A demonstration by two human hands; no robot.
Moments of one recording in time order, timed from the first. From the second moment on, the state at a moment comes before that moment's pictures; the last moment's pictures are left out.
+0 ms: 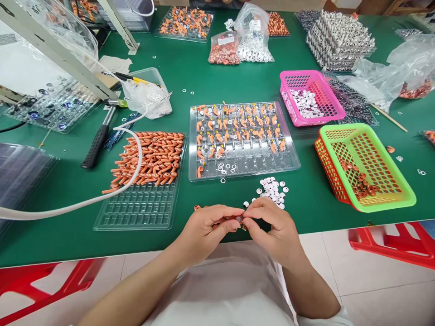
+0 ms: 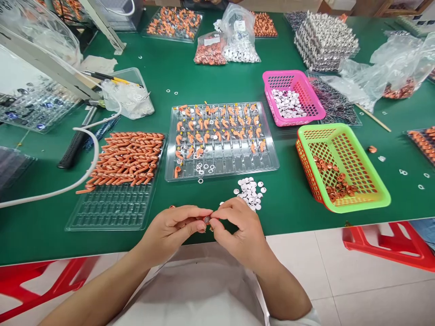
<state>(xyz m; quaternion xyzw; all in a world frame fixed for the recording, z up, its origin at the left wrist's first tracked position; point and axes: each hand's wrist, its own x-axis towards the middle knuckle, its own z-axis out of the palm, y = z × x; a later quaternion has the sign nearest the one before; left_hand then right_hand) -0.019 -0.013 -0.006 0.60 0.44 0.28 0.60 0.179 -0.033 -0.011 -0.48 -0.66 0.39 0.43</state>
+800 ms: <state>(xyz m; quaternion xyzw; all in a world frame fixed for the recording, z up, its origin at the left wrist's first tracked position) -0.019 -0.013 -0.013 0.59 0.31 0.34 0.66 0.182 -0.035 -0.012 -0.35 -0.71 0.40 0.46</state>
